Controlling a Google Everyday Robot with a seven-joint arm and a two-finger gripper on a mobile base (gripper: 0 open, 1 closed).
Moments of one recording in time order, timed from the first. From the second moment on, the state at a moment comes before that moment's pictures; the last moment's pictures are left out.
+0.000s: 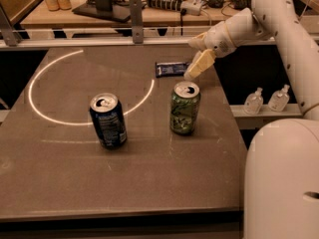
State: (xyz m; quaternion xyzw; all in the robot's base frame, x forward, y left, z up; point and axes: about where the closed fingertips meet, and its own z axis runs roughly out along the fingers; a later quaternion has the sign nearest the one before) arm 0.720 -0.098 0.865 -0.58 0.69 0.26 0.35
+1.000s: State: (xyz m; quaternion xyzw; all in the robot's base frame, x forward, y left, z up) arm 0.724 -0.084 0.823 -0.59 0.70 0.25 0.32
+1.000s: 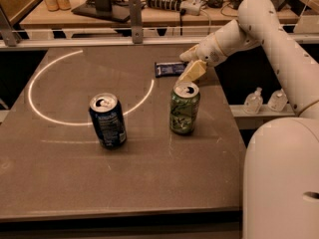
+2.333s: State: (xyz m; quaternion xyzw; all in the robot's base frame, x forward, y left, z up) arm 0.722 -0.075 0.829 -0.59 0.70 0.26 0.31
